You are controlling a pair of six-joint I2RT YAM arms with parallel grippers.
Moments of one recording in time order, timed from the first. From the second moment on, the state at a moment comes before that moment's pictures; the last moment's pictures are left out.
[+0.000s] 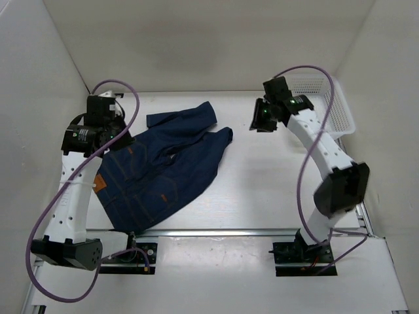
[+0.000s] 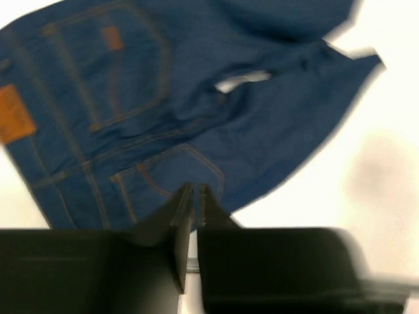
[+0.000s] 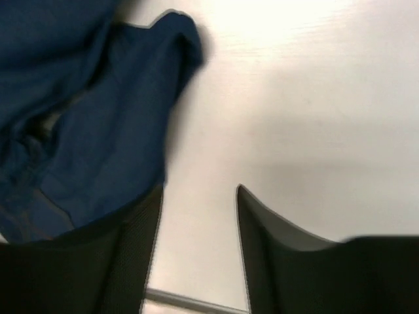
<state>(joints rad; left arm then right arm) -0.18 1.22 1.58 -1.15 -0.08 -0.46 0.37 1.77 1.75 -0.92 -0.06 0.46</state>
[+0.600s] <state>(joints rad) 0.10 1.50 1.16 -0.96 0.10 -0.51 0.57 1.32 1.14 -0.83 -0.16 0.48</state>
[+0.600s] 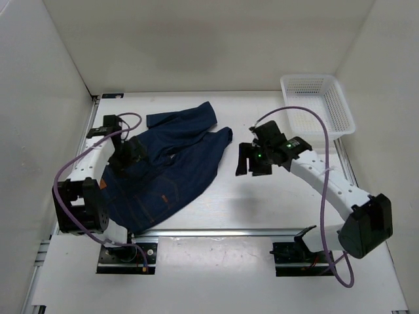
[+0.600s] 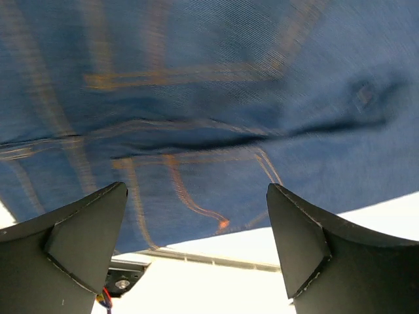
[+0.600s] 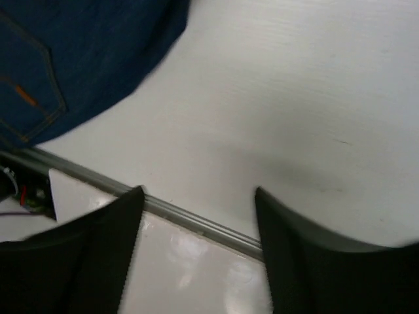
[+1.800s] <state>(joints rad) -0.18 1.59 1.27 -0.93 0.06 -0.60 0.47 2.01 1.86 -0.70 -0.12 0.52</state>
